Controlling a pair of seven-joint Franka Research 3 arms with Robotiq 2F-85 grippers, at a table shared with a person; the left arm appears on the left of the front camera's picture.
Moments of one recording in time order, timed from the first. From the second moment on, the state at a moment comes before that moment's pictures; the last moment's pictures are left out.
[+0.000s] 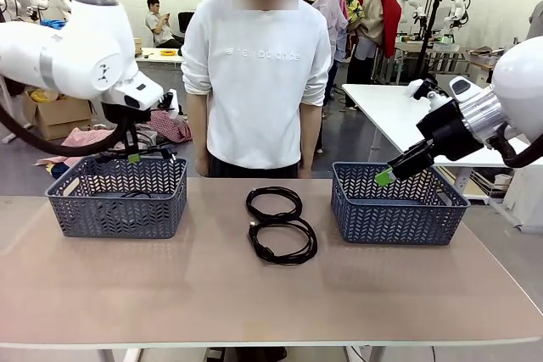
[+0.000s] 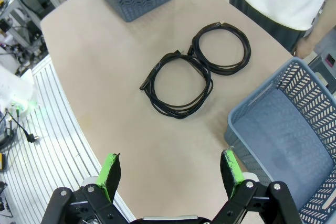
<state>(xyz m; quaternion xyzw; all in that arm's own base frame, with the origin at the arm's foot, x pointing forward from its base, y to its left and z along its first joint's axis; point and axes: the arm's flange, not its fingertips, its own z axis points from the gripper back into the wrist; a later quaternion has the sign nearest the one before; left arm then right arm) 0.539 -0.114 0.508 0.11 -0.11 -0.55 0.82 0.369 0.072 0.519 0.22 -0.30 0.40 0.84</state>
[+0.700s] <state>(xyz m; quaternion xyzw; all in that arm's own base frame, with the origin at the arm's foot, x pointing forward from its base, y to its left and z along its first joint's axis) 0.543 -0.094 0.468 0.10 -0.13 -0.52 0.84 0.369 0.072 0.519 0.22 -0.30 0.40 0.84</state>
